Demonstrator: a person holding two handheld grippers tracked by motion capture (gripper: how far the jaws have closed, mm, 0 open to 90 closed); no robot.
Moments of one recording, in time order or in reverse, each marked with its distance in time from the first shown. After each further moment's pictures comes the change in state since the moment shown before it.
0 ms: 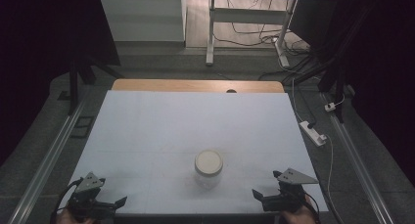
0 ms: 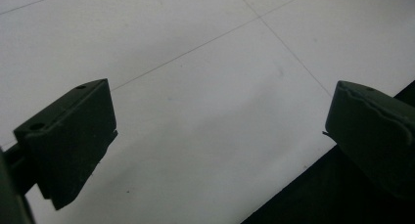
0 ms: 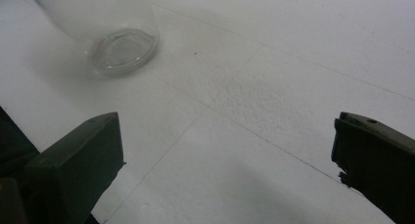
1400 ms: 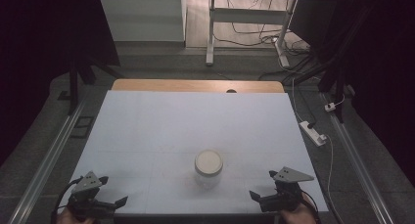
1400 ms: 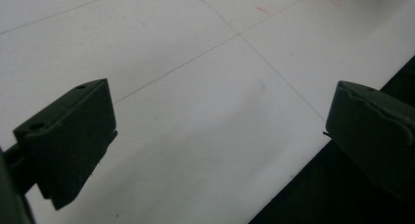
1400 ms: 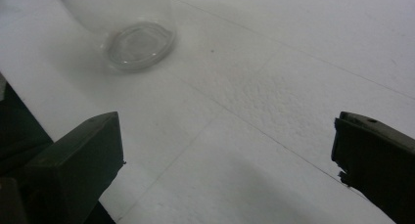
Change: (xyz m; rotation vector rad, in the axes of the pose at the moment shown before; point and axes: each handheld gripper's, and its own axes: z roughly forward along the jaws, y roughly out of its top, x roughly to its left) left arm 0.003 0.001 -0.001 -0.059 -0.077 0.045; right arm 0.005 0.008 0.004 0.038 0.056 -0.037
